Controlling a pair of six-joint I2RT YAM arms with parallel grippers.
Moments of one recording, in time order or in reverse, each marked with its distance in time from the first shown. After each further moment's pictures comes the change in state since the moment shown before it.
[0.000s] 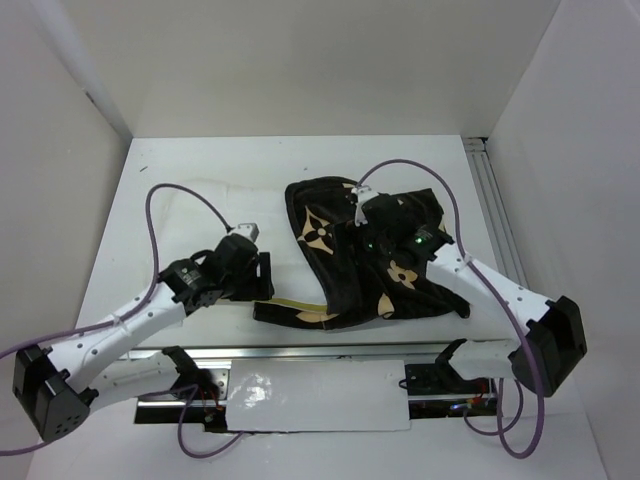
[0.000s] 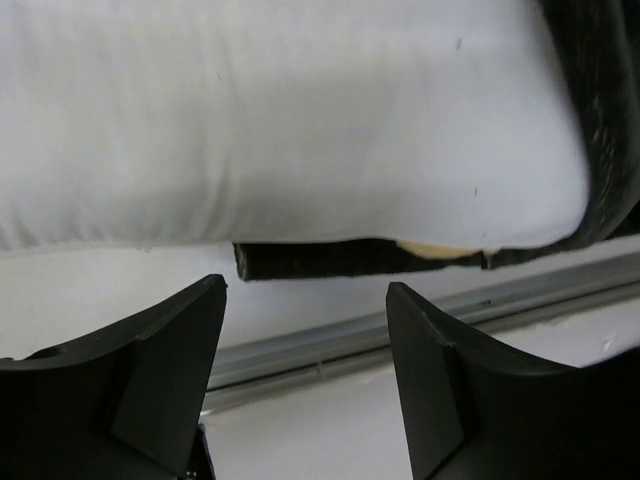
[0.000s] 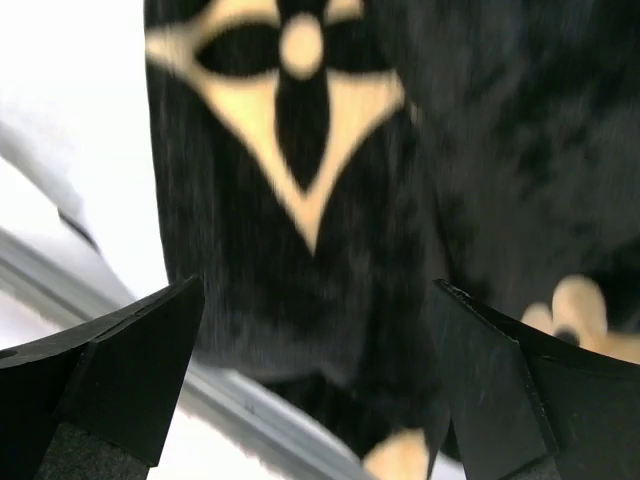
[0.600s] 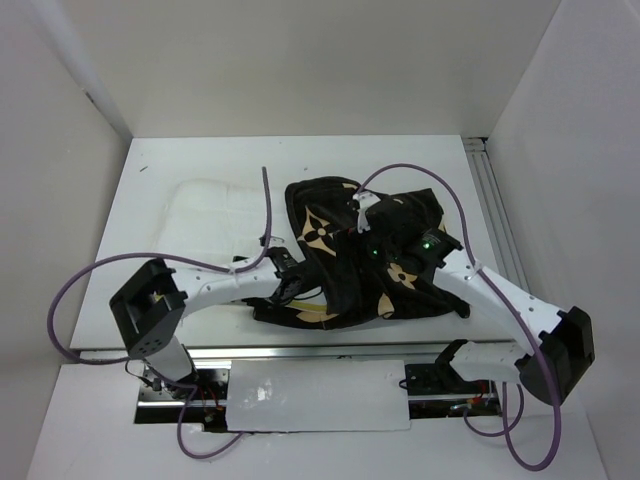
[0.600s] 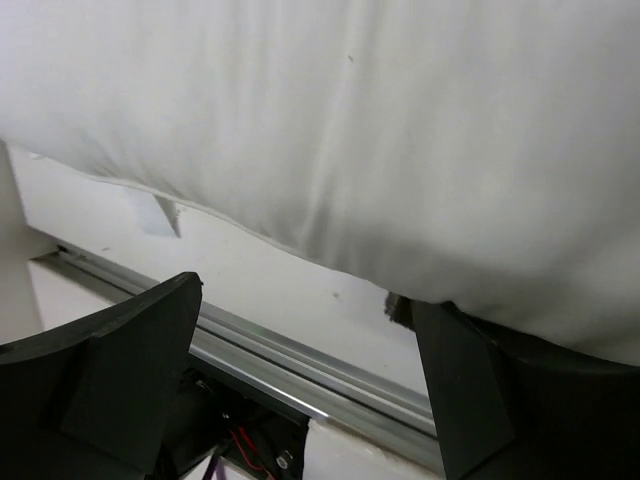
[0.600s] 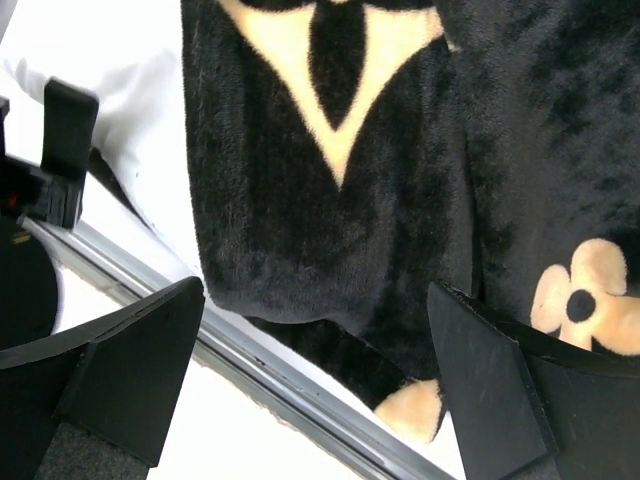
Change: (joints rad) left arm -0.285 0.595 0.240 -0.460 -0.527 -0.342; right arm 0.028 -0.077 -0.006 -0.111 -0.032 0.002
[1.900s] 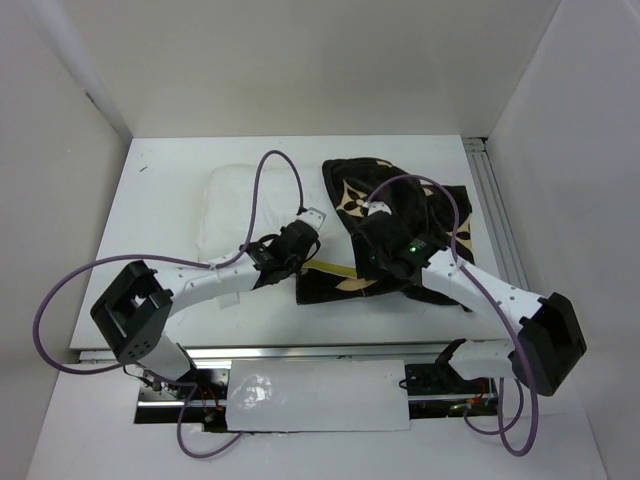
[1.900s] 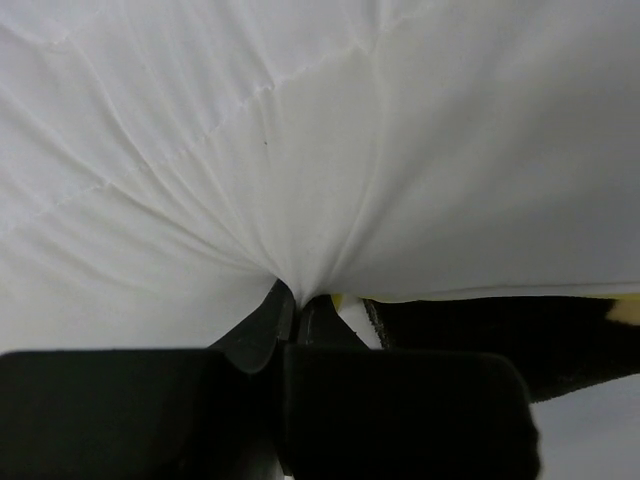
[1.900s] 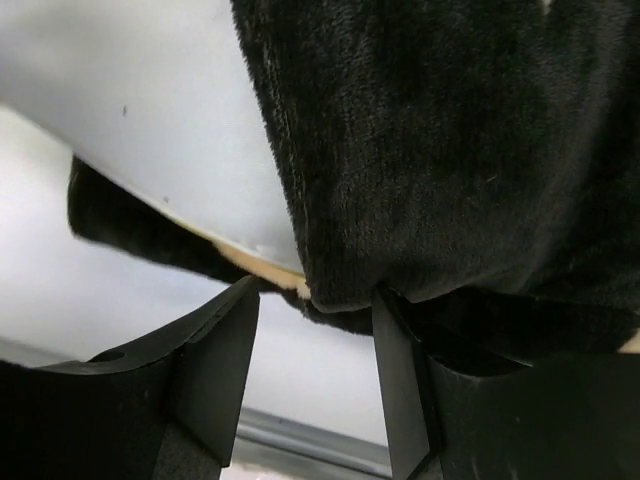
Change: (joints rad) left arm 0.149 -0.062 -0.134 0.978 0.245 0.816; right arm -0.002 0.054 -0.103 0.015 0.222 0.137
